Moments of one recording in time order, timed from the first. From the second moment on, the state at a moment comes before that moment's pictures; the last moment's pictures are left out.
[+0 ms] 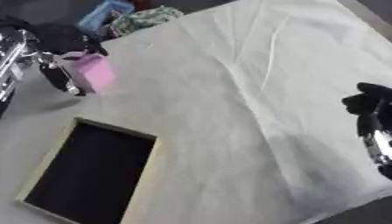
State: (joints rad) left arm -1.03 0.59 -0.17 -1.07 -1.35 -0.50 -0.47; right arm -0.23 -0.30 -0.13 -1.93 0.02 -0.18 0.31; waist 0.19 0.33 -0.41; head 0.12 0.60
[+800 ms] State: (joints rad) left arm -1.02 0.59 -0.17 -1.07 -1.34 -0.49 -0.45; right arm -0.23 -0.29 -0.13 -1.93 0.01 -0.18 0.31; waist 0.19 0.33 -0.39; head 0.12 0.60
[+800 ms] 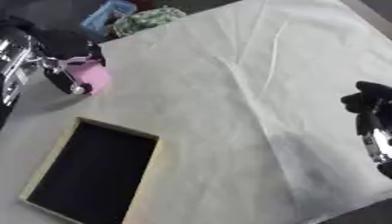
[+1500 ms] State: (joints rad) left arm -0.99 0.69 -0.18 -1.24 -1.24 -0.50 -0.42; right arm -0.23 -0.29 -0.14 -1.93 0.01 -0.18 0.30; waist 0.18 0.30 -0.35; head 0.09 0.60
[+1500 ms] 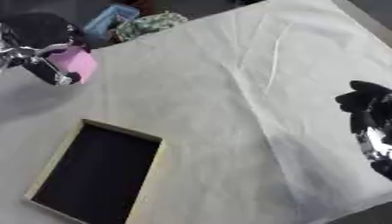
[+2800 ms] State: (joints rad) left arm -0.87 0.76 -0.46 -1.58 -0.83 -0.52 -0.58; right arm -0.22 -0.29 -0.14 -1.93 0.01 -0.18 0.30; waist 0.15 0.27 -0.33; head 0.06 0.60
